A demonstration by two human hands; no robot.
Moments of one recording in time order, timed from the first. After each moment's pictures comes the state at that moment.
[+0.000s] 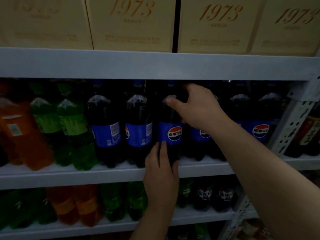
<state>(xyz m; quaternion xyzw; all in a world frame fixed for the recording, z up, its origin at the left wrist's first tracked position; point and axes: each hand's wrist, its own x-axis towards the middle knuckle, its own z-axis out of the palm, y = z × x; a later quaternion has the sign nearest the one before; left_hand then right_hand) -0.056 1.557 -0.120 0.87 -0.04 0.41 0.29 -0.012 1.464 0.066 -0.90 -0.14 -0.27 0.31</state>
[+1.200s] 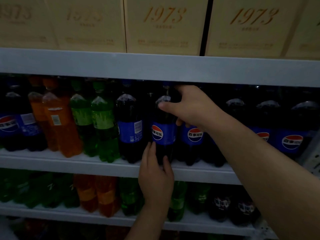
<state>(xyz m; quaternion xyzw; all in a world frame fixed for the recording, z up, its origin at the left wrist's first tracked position) -0.058 1.604 -0.118 0.79 0.09 0.44 0.42 -0.012 1.522 0.074 -0.87 -0.22 -0.11 0.42</state>
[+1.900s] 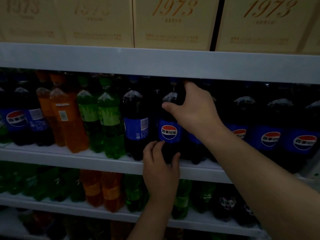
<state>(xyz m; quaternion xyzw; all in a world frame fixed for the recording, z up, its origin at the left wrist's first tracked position) -0.053 1.608 -0.117 0.79 0.06 0.48 0.38 -0.023 1.536 0.056 -0.87 -0.19 -0.29 0.36</state>
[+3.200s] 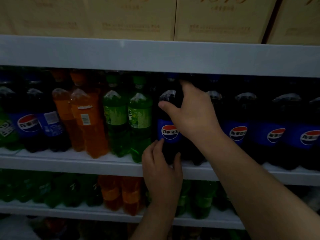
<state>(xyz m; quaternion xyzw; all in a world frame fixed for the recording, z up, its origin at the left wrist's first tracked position) -0.053 1.690 -0.116 0.80 0.06 0.45 0.39 -0.021 1.632 0.044 -0.86 -0.19 -0.29 0.37</state>
